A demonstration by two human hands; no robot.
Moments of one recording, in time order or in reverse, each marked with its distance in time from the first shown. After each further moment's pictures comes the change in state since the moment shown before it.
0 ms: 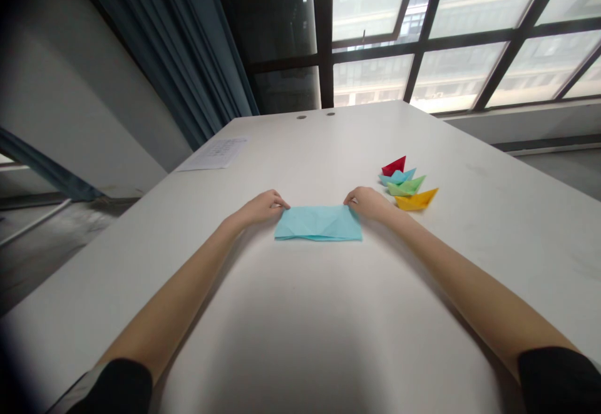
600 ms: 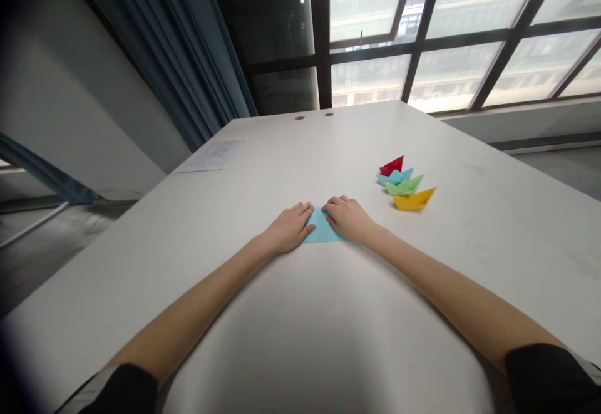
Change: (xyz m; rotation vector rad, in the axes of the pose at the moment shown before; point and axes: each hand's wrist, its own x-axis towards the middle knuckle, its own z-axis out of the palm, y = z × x) left_hand -0.012 0.061 0.054 0.354 -0.071 0.125; right_hand -0.023 -0.051 0.017 -0.239 0.093 -0.240
